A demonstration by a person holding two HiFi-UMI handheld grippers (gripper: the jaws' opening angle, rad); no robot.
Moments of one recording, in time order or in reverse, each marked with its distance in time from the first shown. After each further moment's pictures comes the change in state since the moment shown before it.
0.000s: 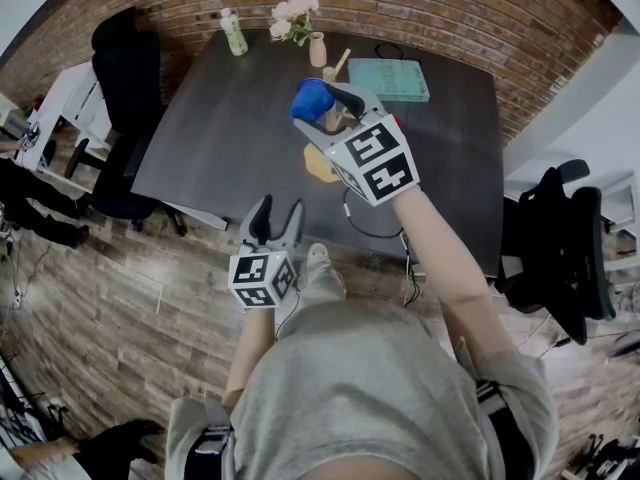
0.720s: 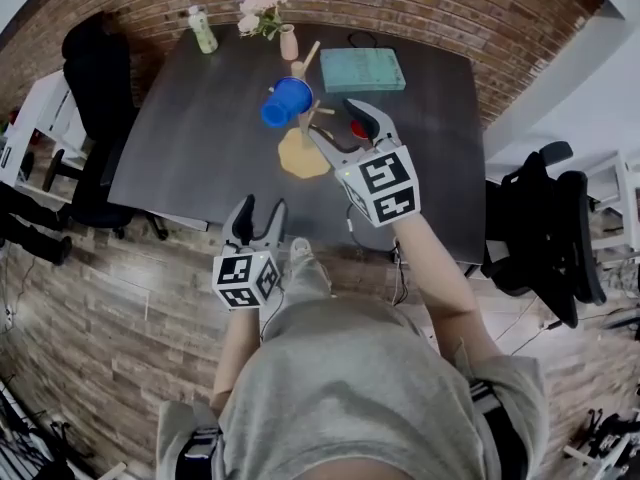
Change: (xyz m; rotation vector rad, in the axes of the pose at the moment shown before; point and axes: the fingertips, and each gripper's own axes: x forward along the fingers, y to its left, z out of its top) left arm 0.015 -0.003 -0.014 0.008 0.047 -0.037; right arm -0.043 -0.035 -0.064 0.077 0.004 -0.176
